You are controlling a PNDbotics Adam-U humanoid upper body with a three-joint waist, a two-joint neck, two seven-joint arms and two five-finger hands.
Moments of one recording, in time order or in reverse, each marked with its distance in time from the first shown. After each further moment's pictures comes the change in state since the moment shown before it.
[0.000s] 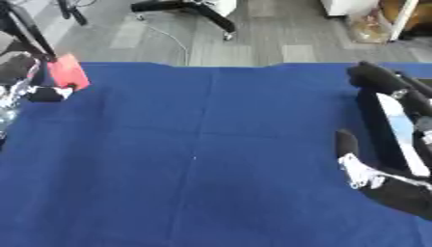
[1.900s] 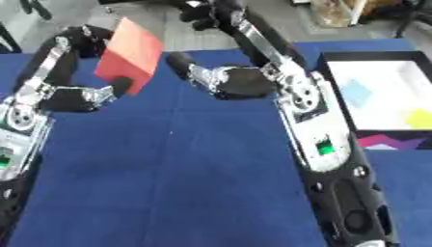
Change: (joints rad) left arm 0.237 -0.526 -0.211 -0.867 0.595 -0.149 -0.426; right arm -0.203 0.036 0.161 0.192 -0.276 0.299 0.060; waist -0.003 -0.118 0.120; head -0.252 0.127
